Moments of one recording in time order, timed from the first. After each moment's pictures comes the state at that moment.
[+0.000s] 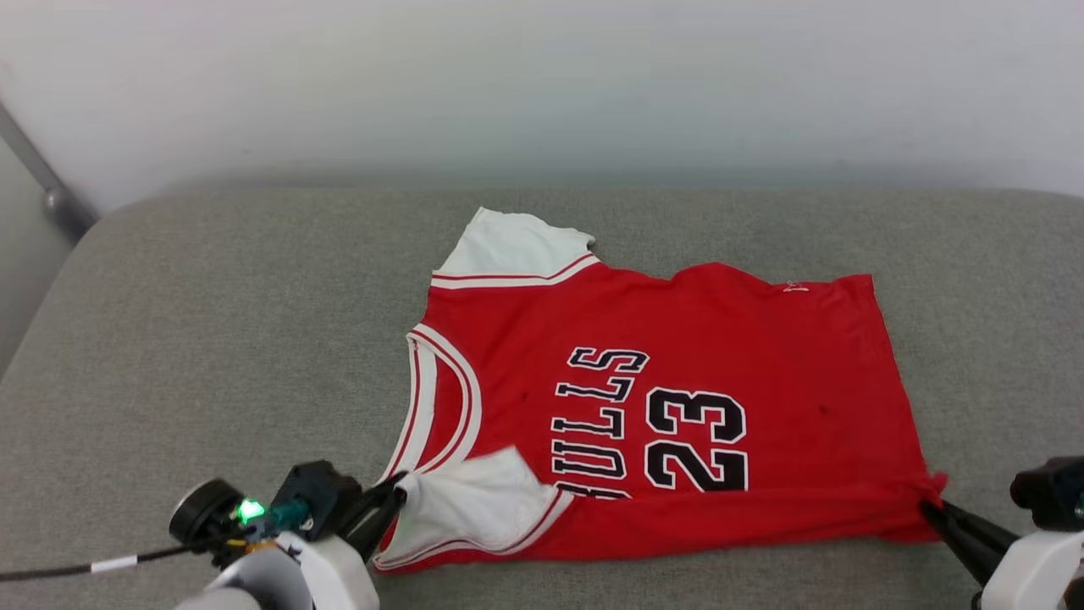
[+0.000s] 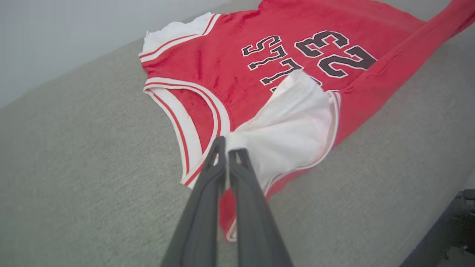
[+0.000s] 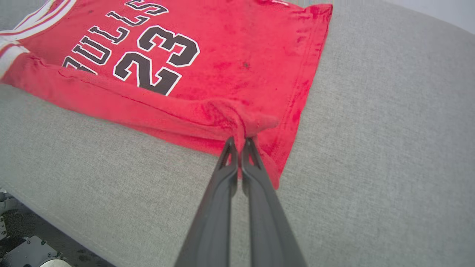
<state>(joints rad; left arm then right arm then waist) -0.33 0.78 -0.97 0.03 -0.74 0.12 -0.04 0.09 -0.64 0.21 -0.03 0.55 0.13 0.32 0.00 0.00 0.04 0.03</state>
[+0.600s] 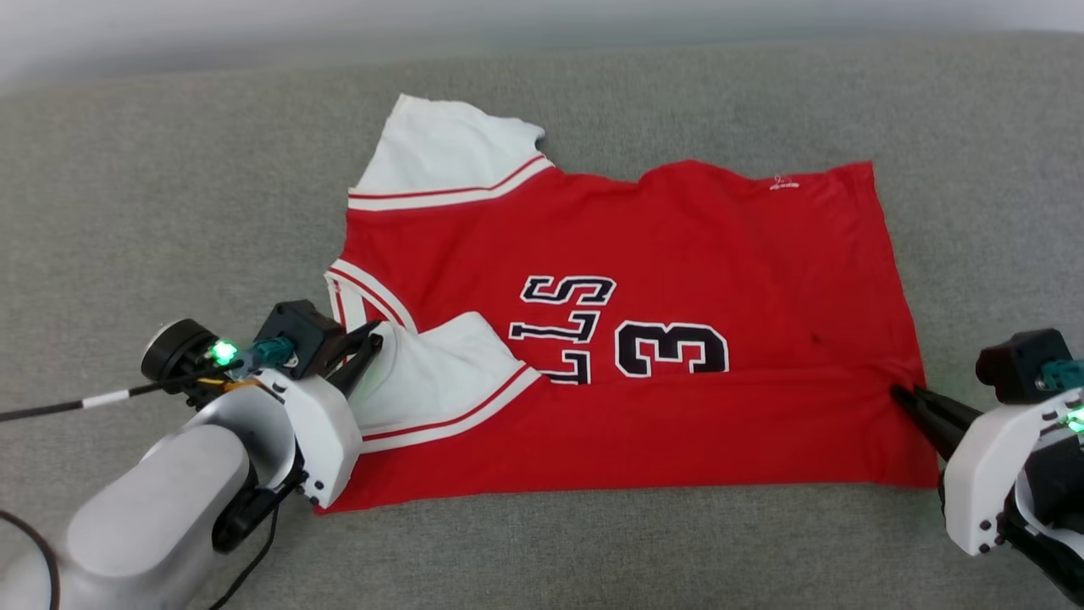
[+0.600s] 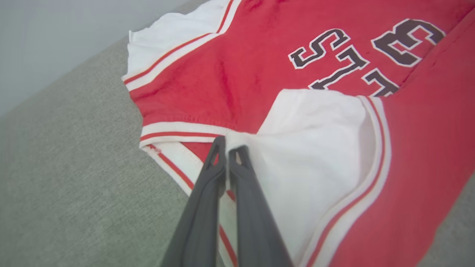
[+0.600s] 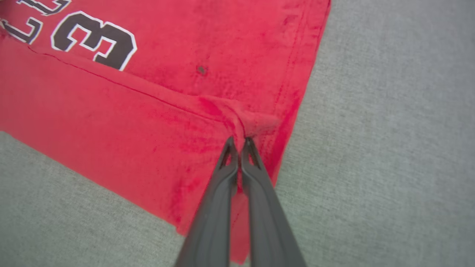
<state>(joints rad) -0.65 0.69 -0.94 0.29 -0.69 -0.03 -0.02 -0.23 -0.61 0.33 0.11 0.55 0.13 0.35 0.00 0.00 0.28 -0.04</state>
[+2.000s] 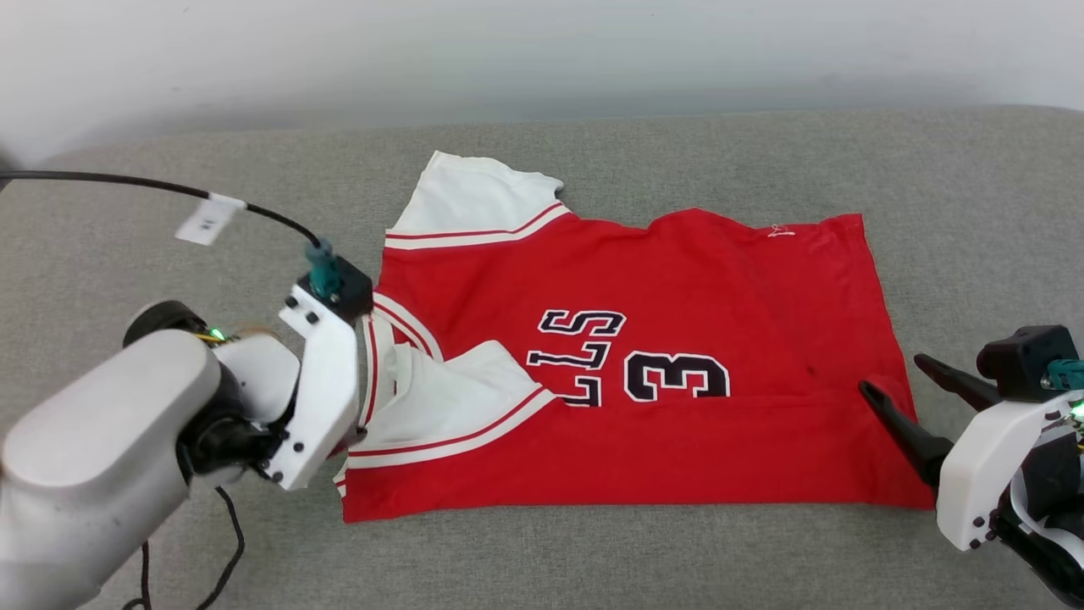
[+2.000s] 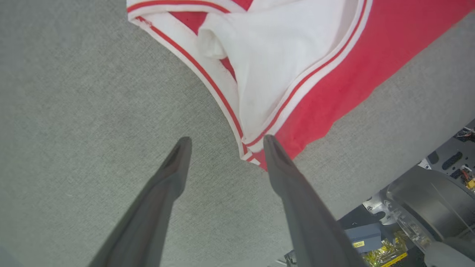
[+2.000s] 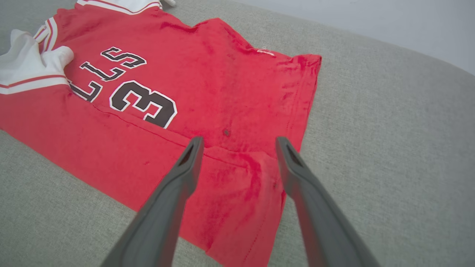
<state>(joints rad) -0.89 0.77 -1.07 0.22 -1.02 -0.12 0.88 -0.24 -0.58 0.31 0.09 0.54 0.13 0.30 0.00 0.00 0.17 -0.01</state>
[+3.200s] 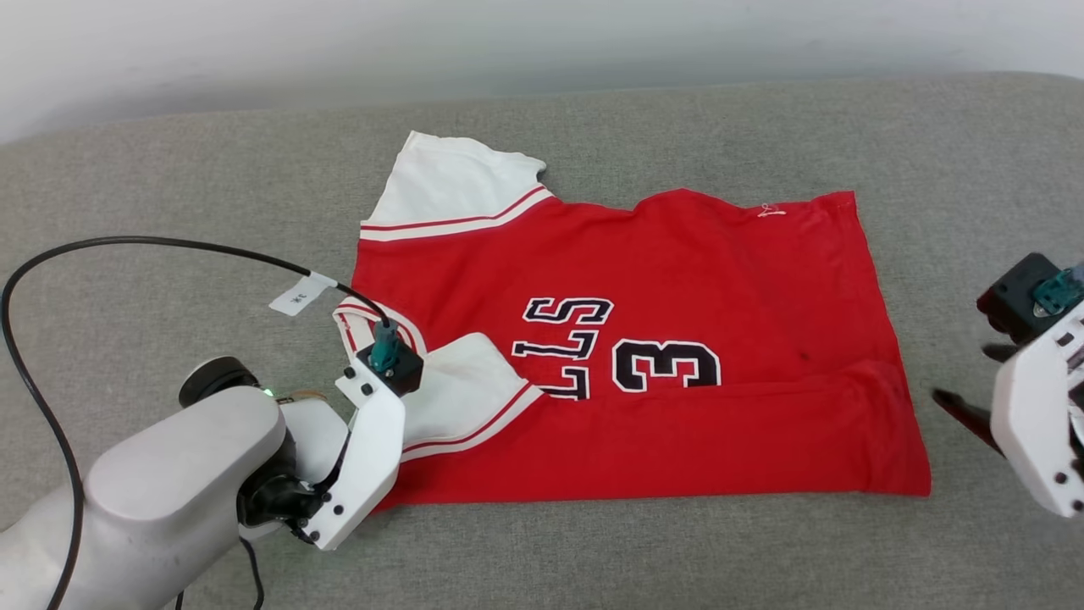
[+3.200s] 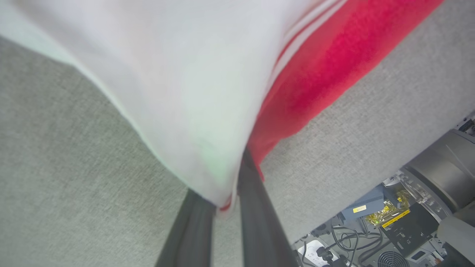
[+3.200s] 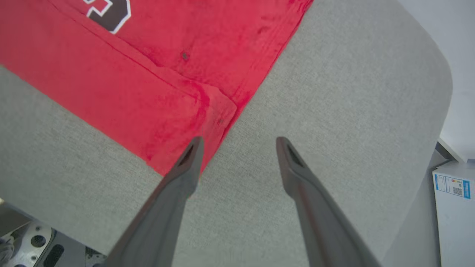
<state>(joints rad) -0.88 0.71 -1.26 0.27 -1.00 -0.13 0.89 -0.49 -0.89 0.58 -0.02 0.67 0.13 0.72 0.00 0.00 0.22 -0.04</state>
